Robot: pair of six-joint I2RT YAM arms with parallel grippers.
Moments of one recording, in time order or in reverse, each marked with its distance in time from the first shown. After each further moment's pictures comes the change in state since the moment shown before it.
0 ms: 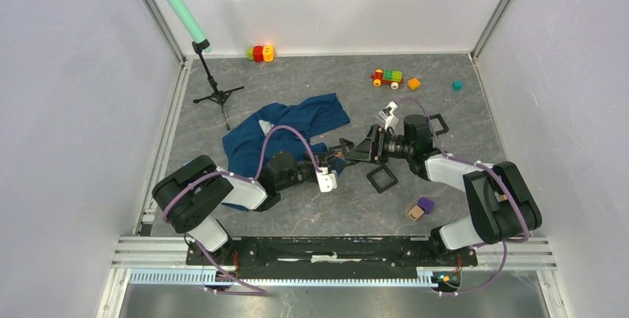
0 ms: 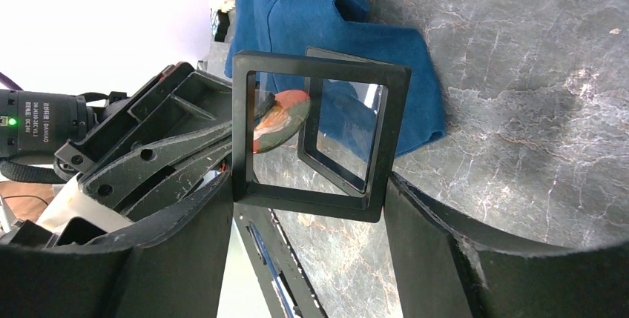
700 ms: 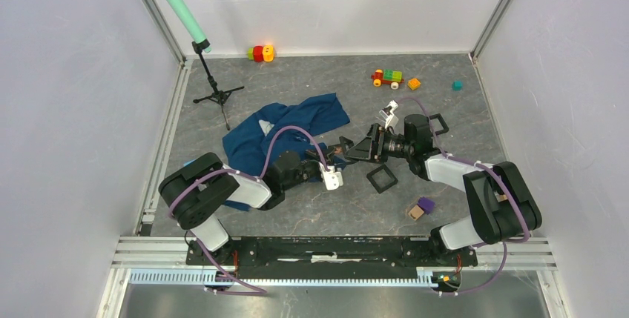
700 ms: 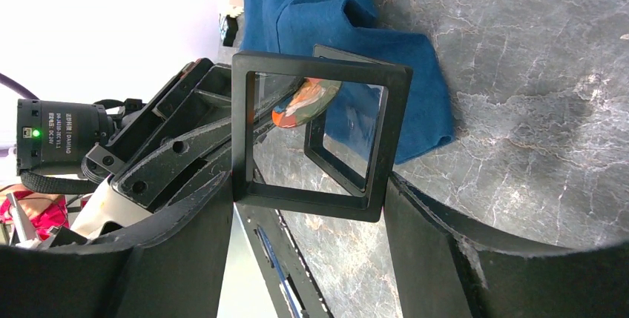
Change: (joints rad) left arm -0.031 0.045 0.045 -0.039 -0.127 0.057; right arm 0.002 0.000 0.000 0.023 -0.003 0.033
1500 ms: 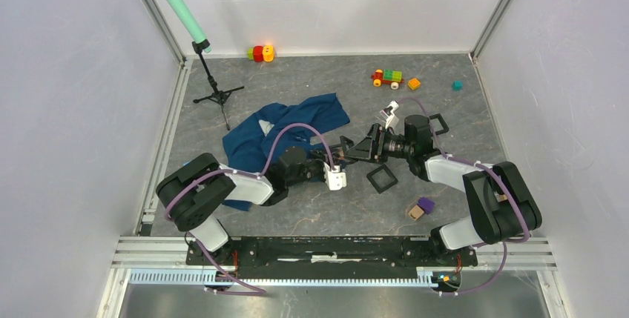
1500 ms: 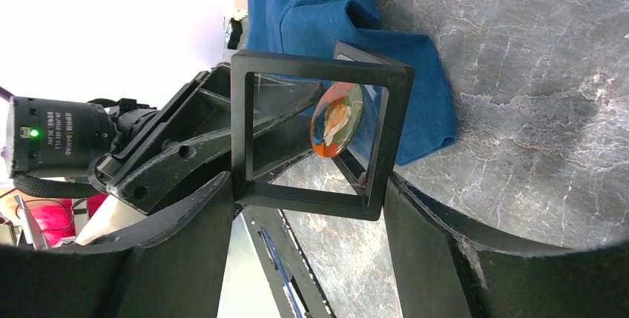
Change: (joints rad) left arm -0.005 -0.006 0.055 -0.150 0.061 0.013; right arm 0.000 0.000 -0.008 0.028 0.000 0.024
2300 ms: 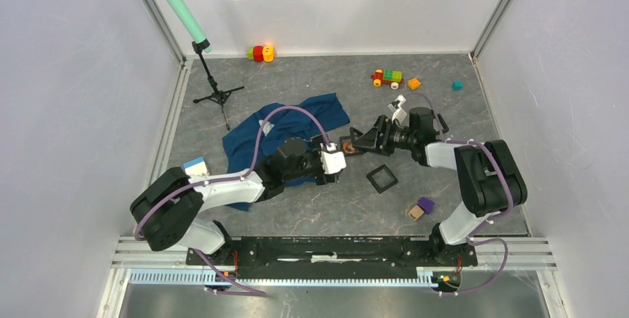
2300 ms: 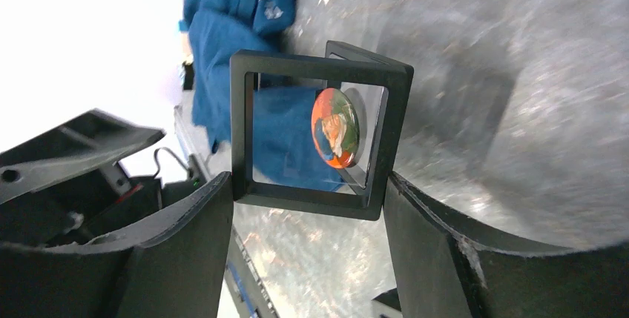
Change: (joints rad) left arm -0.002 -0.198 0.108 -0.422 -0.002 -0.305; right arm -0.099 0.185 0.073 0.002 0.008 -0.061
